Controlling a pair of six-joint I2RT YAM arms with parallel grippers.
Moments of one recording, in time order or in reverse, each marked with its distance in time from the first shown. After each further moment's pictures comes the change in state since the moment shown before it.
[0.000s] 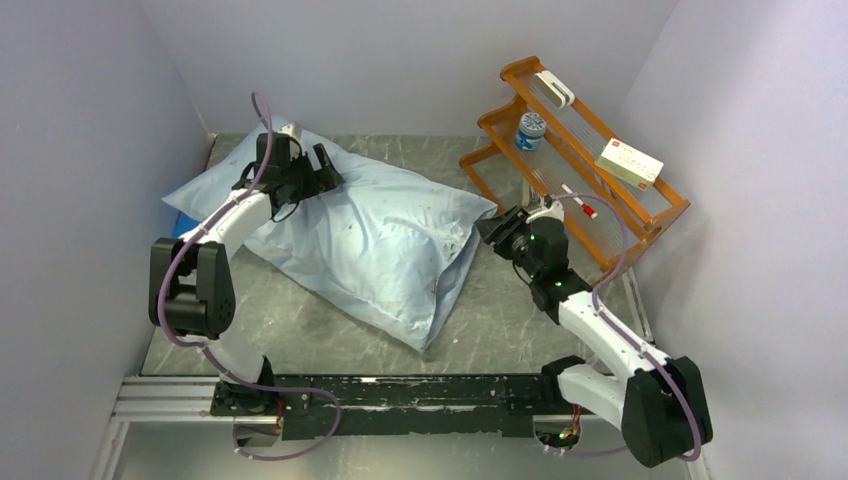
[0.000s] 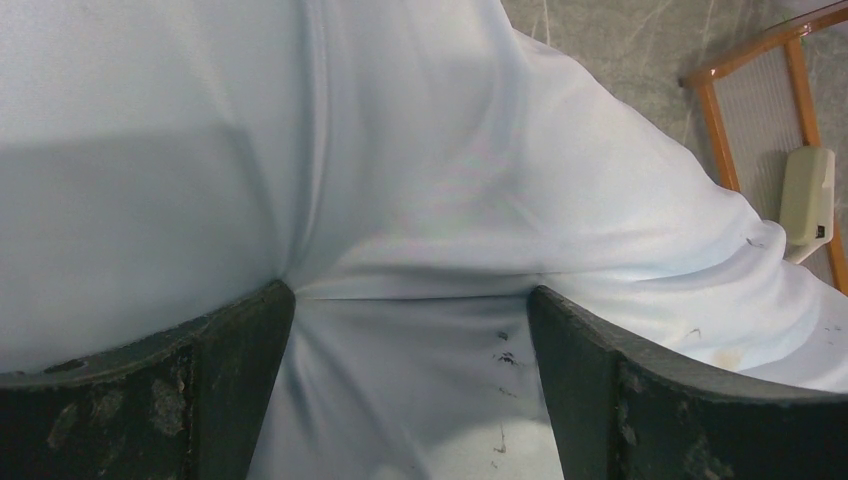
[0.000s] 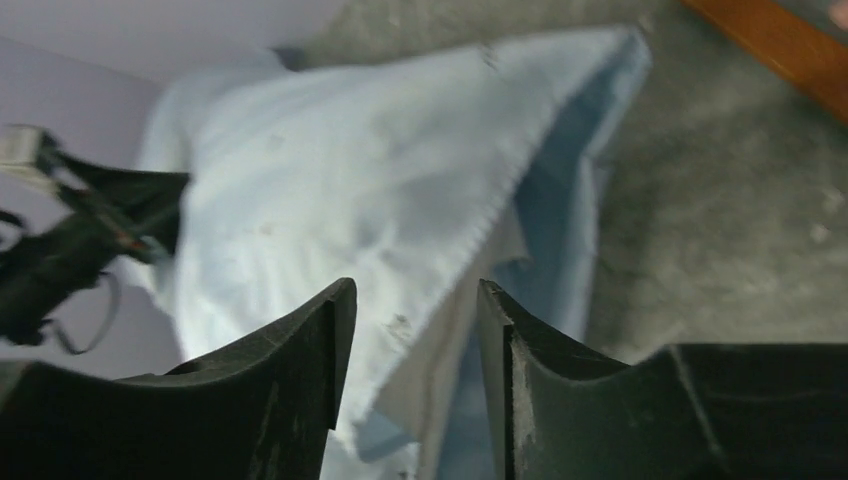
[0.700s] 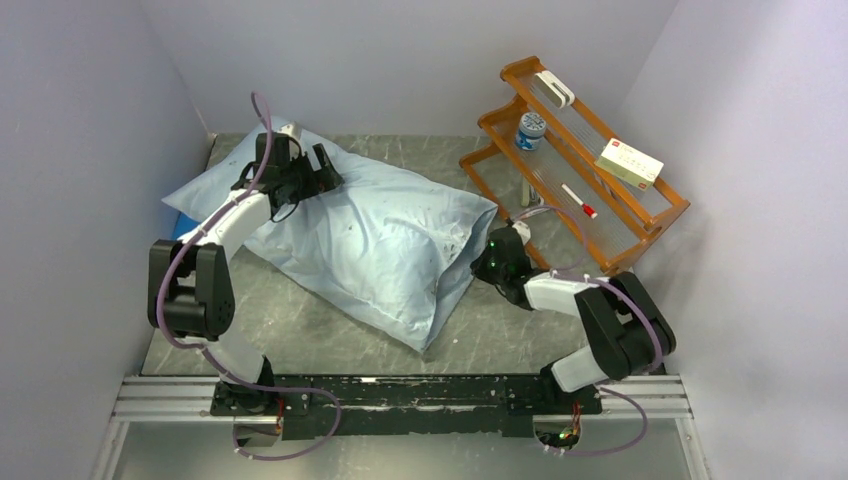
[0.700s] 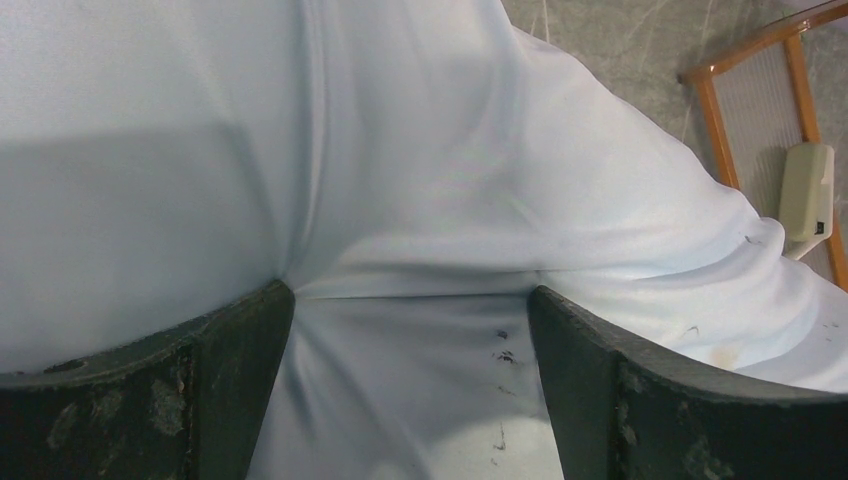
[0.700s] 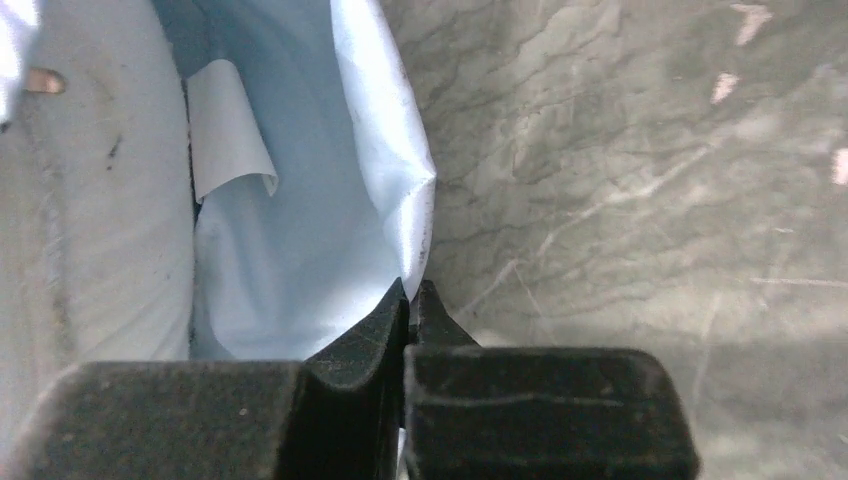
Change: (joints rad) left arm 0.000 -0.010 0.001 -0.013 0.001 0.003; right arm 0.103 0.465 -0.039 0.047 0.133 -0.120
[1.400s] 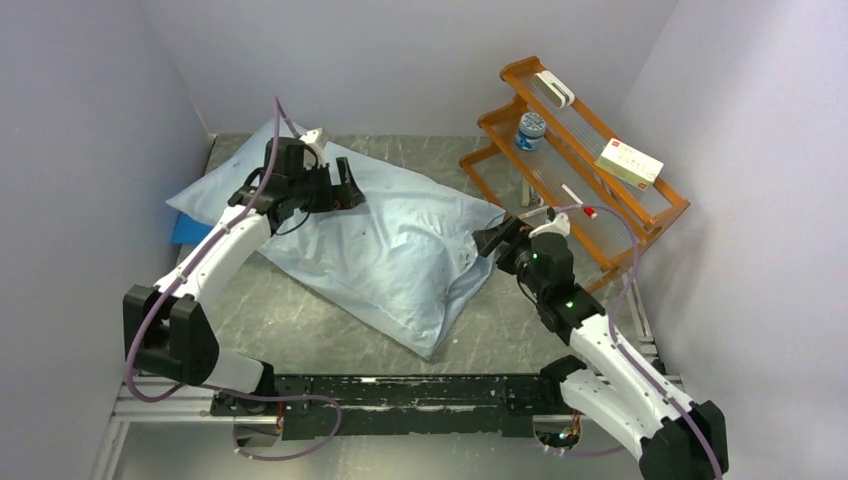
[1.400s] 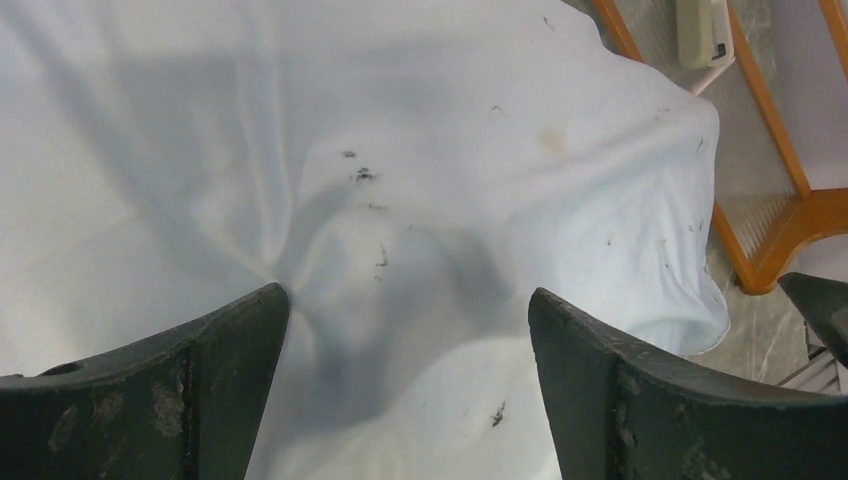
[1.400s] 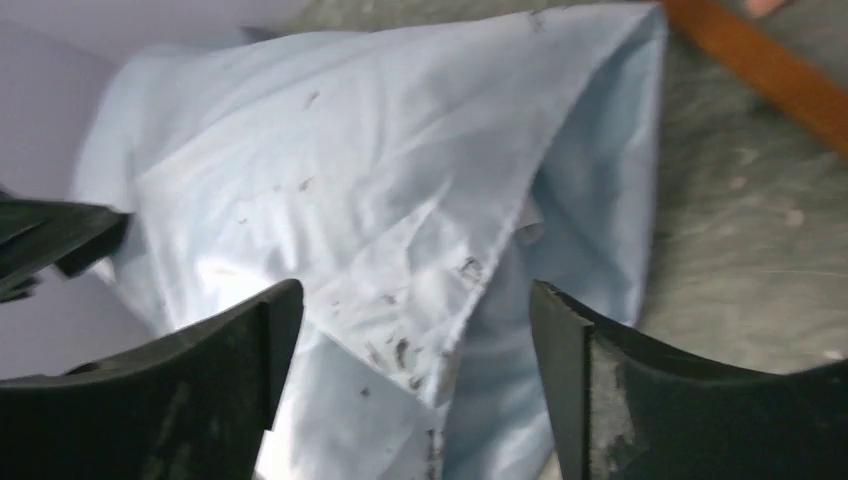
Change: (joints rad) left arm -0.164 -0.235 -0.014 -0.219 0.063 0.054; right arm 0.003 -0.639 0.050 -0.367 0.063 0.021
